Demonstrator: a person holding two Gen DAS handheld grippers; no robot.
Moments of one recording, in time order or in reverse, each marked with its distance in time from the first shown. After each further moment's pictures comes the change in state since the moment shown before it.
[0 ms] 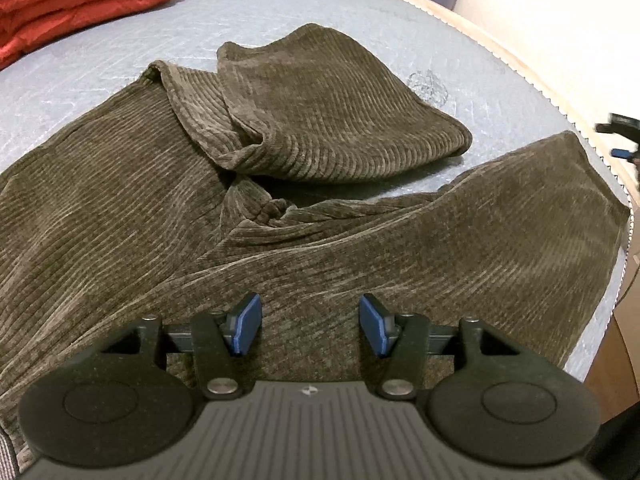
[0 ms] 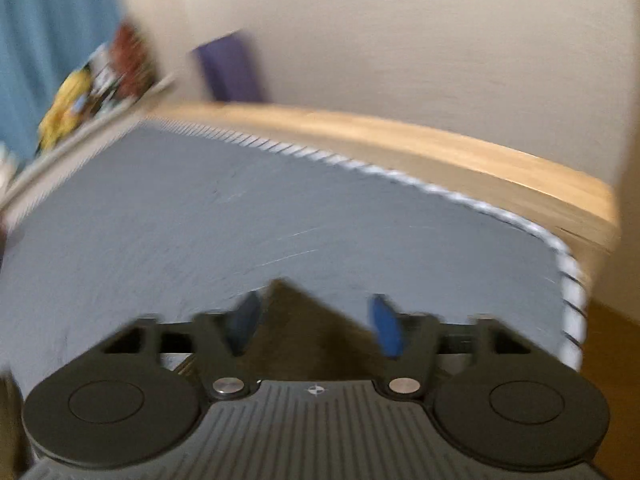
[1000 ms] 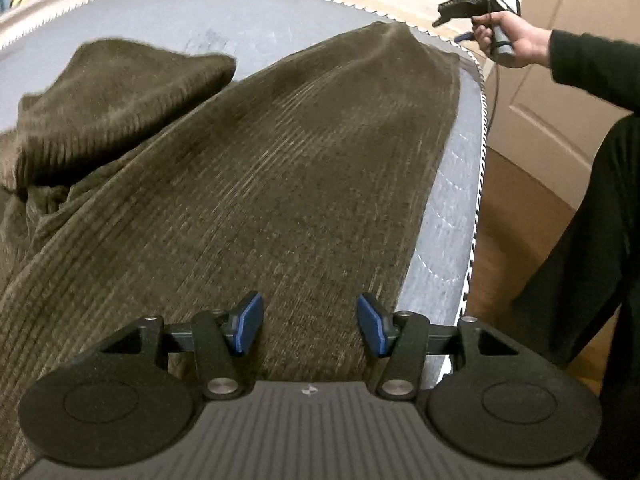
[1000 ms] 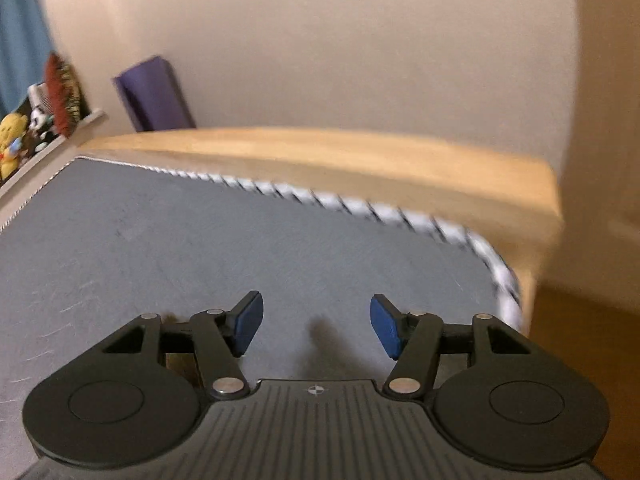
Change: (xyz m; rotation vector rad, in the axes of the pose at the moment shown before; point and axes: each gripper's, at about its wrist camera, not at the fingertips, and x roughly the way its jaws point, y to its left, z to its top) left arm -0.013 -0.084 -0.069 0.507 0.026 -0.308; right arm 0.010 -0.095 0.006 0.221 -0.023 -0.139
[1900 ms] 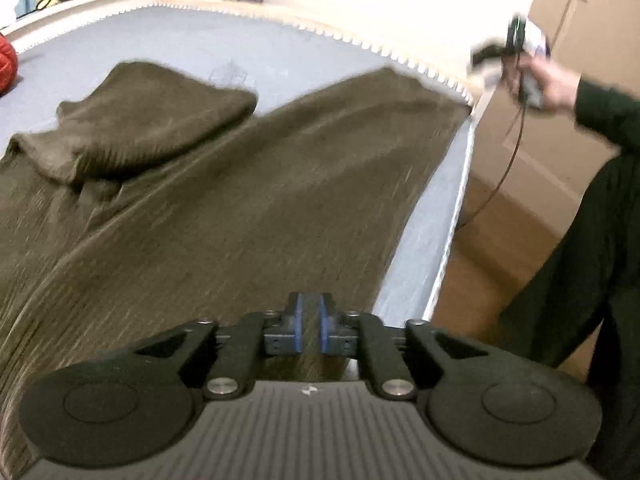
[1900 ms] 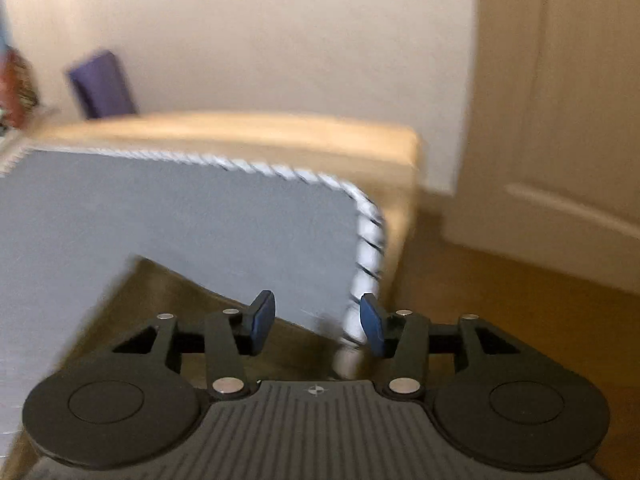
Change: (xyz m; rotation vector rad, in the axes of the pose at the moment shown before) left arm -0.056 0.022 -0.024 -0.050 -0.055 -0.002; right arm -0.116 0.007 -0.044 -0.023 -0.022 -0.164
